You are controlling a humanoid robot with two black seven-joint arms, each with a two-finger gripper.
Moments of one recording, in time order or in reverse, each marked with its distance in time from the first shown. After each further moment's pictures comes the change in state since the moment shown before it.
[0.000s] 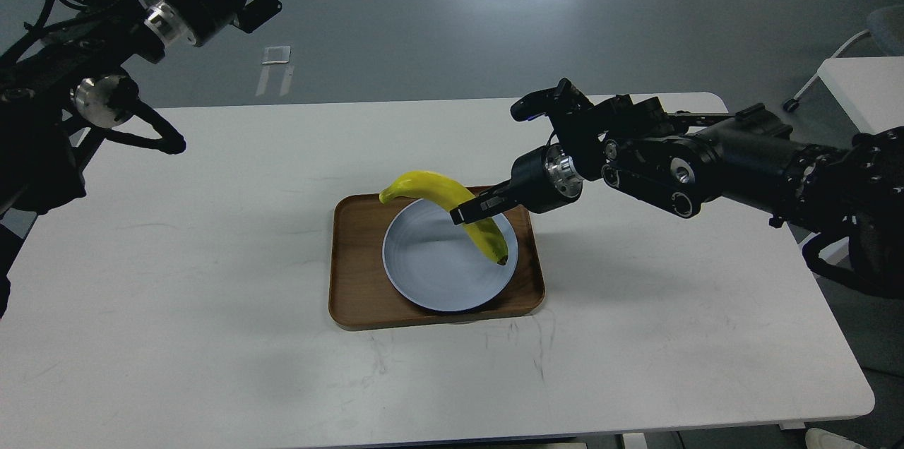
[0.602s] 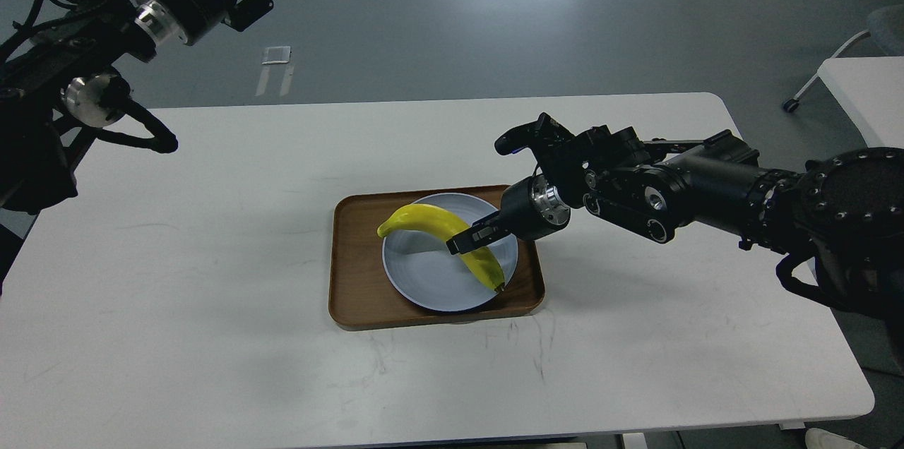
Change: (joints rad) left arm 0.001 0.019 -0.003 0.000 0.000 0.000 0.000; right arm -0.044 0.047 -0.050 -0.057 0.002 0.000 0.000
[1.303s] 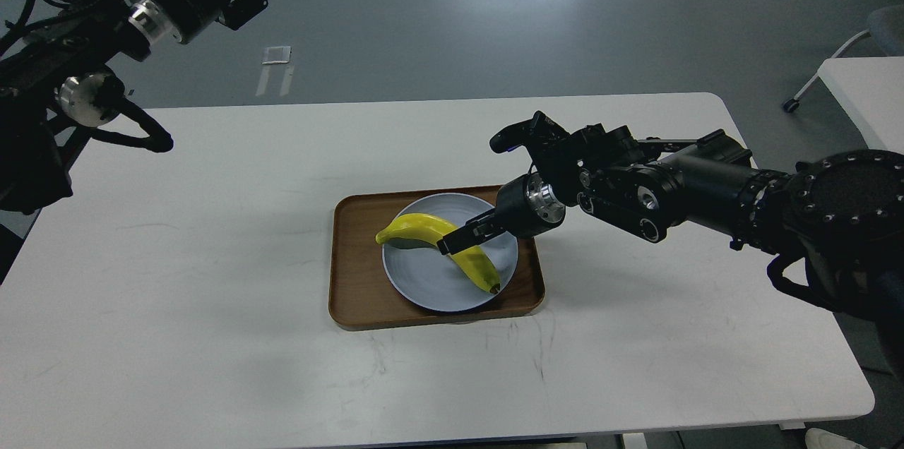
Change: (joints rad) left arm 0.001 0.005 0.000 0.000 0.000 0.000 -0.002; right arm 0.011 -0.015 0.036 -0.032 0.003 0.000 0.000
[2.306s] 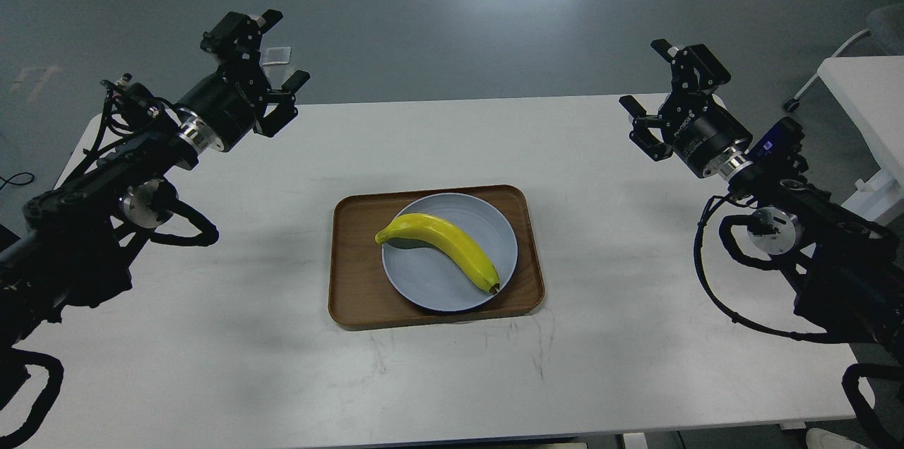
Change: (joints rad) left arm 0.299 -0.133 -0.142 0.040 -0.012 0.000 -0.001; right arm -0.570 -0.285 1.016 -0.006 0.806 0.000 0.004
